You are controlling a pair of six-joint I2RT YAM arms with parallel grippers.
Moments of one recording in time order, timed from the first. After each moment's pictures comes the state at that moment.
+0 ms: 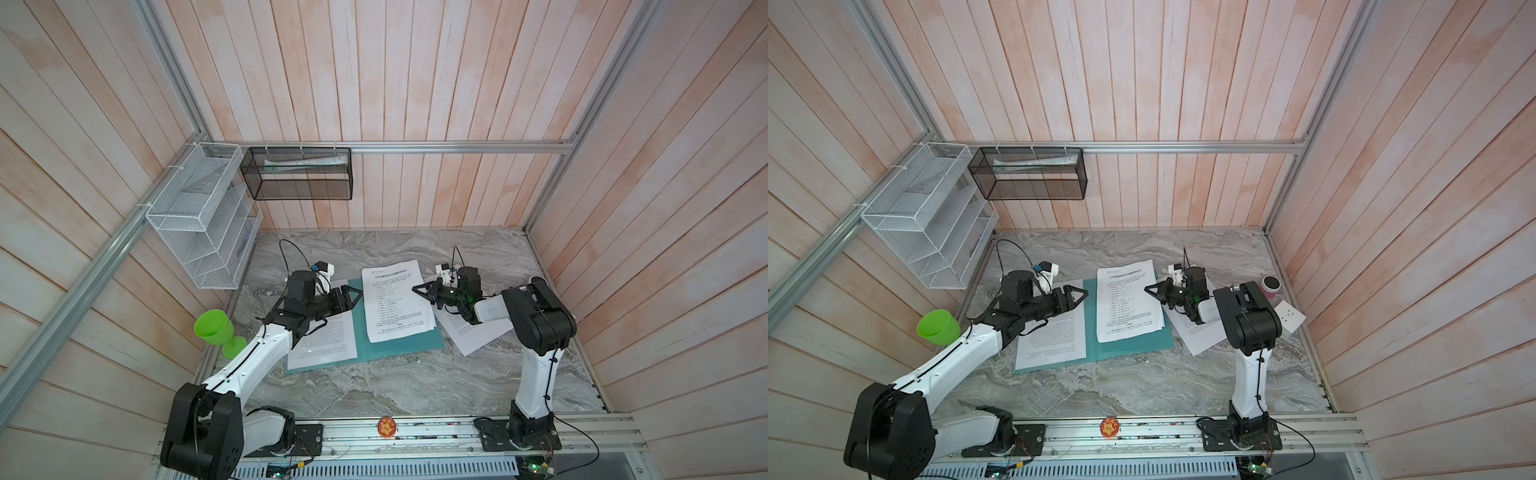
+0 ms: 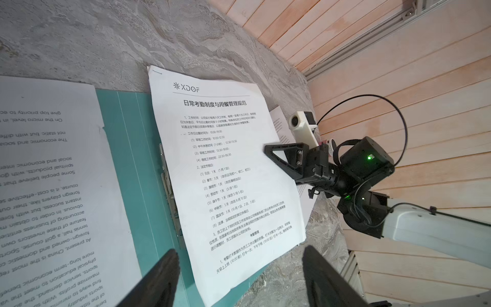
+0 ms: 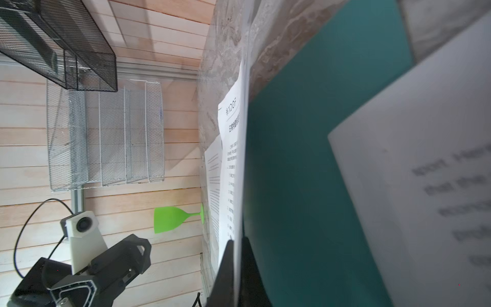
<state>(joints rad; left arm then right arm) -0.26 1.24 0.75 -0.10 0.52 -0.59 0.30 2.02 0.85 0.73 -0.80 1.12</state>
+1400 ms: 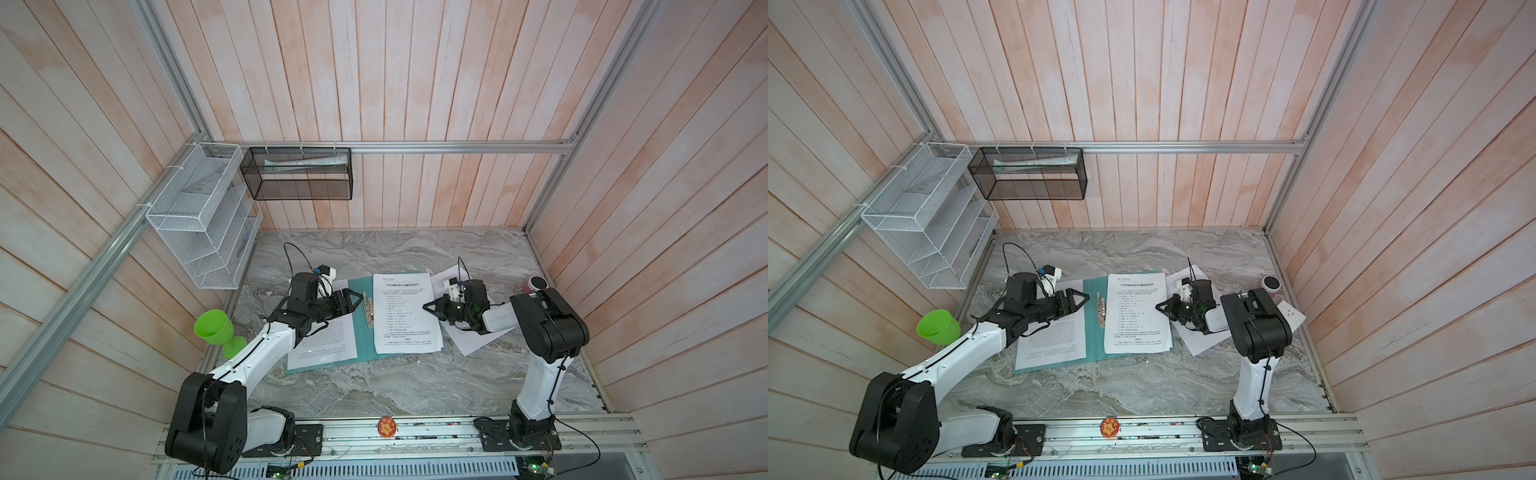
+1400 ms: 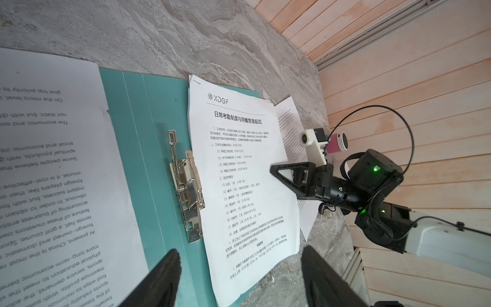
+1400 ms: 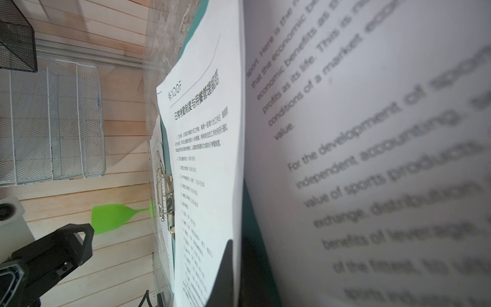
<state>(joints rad) -0.26 1.30 0.73 -0.09 0.52 -0.58 0.27 1.93 0.72 0.53 -0.72 0.87</state>
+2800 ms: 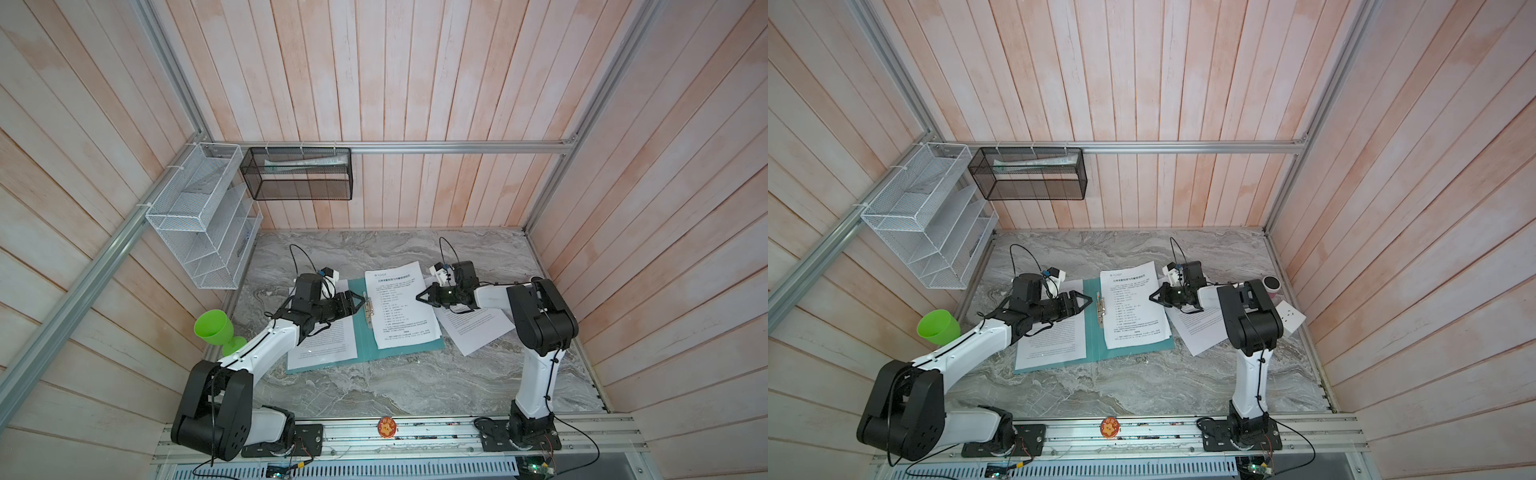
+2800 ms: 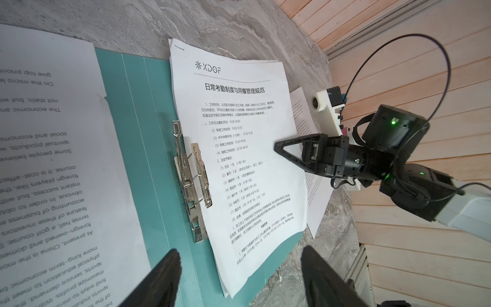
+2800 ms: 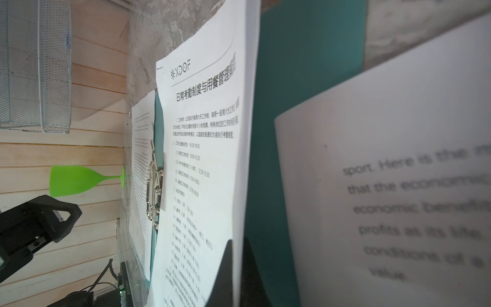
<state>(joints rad) -0.27 1.35 0.73 -0.07 0.52 -0.57 0.29 2.01 1.06 0.09 -0.76 0.51</state>
